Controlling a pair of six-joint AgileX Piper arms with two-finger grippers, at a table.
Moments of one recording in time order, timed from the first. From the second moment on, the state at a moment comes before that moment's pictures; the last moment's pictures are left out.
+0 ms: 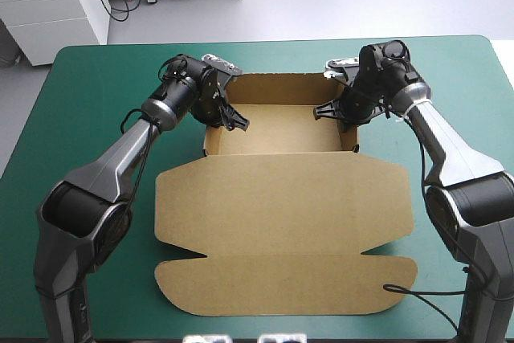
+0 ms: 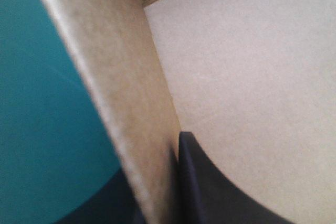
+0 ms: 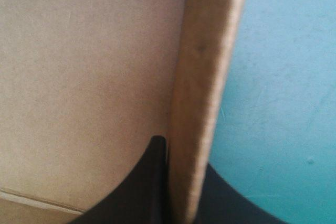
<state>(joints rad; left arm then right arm) -0.46 2.01 -1.88 0.11 1.15 0.03 0.28 1.99 -1.88 0.07 1.25 0.02</state>
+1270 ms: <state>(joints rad) -0.35 1.99 -1.87 -0.10 1.23 0.20 0.27 2.00 -1.89 0.06 1.23 -0.03</state>
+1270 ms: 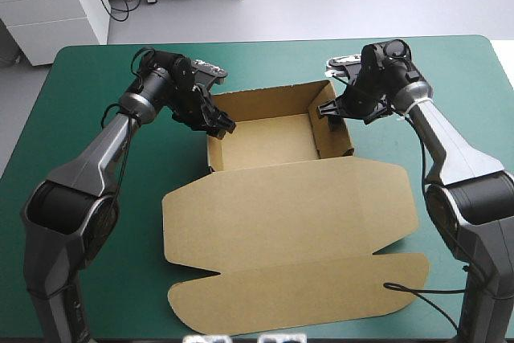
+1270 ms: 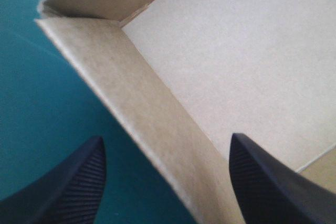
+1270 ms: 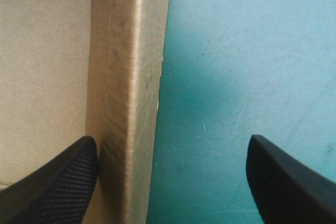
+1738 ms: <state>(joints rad) -0.35 1.78 -1.87 -0.16 1.24 0.24 0.27 1.85 -1.89 0.09 1.24 -0.05</state>
